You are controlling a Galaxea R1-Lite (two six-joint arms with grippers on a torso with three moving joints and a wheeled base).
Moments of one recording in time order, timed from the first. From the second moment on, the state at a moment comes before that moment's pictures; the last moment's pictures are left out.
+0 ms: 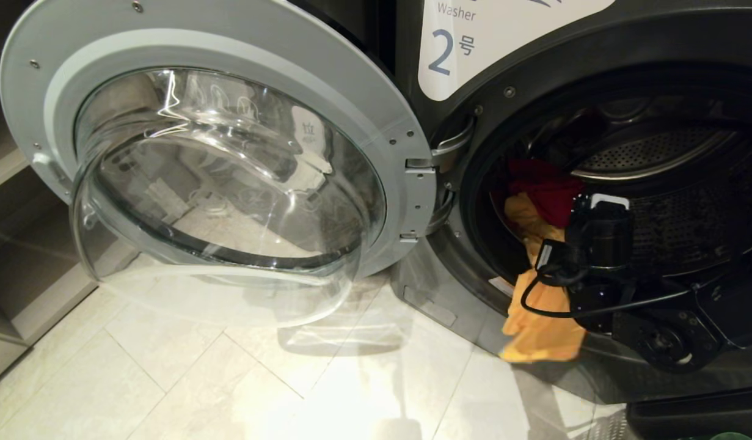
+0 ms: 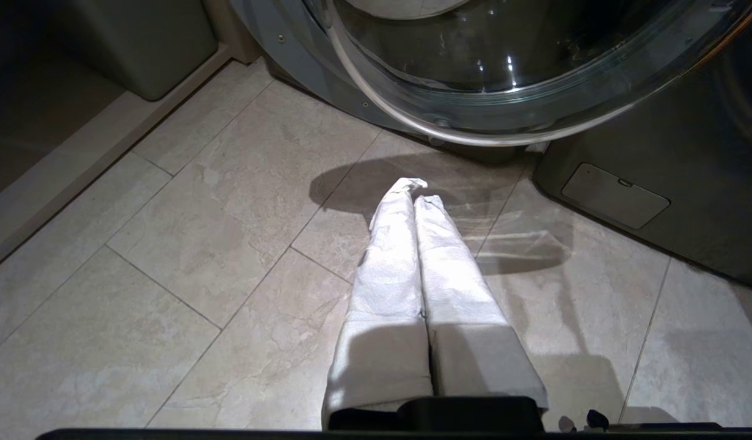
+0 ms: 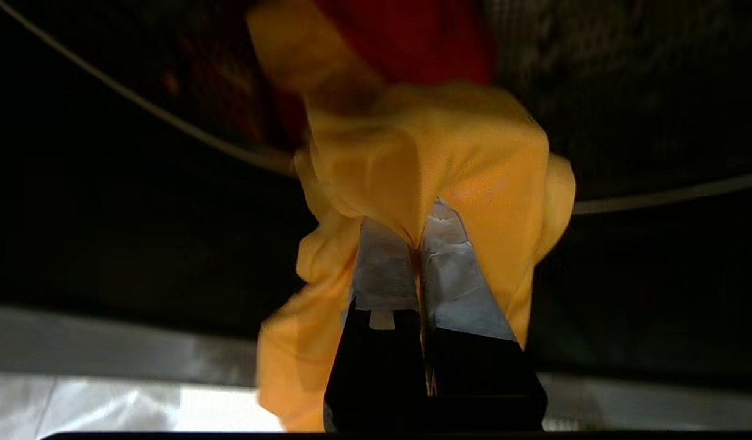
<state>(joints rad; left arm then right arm) 0.01 0.00 0.00 -0.11 0.00 0.04 0.37 1.90 -0.83 -0.86 -0.80 0.25</state>
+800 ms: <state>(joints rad) 0.01 0.00 0.00 -0.11 0.00 0.04 0.29 2.05 -1.22 -1.45 -0.76 -0.18</state>
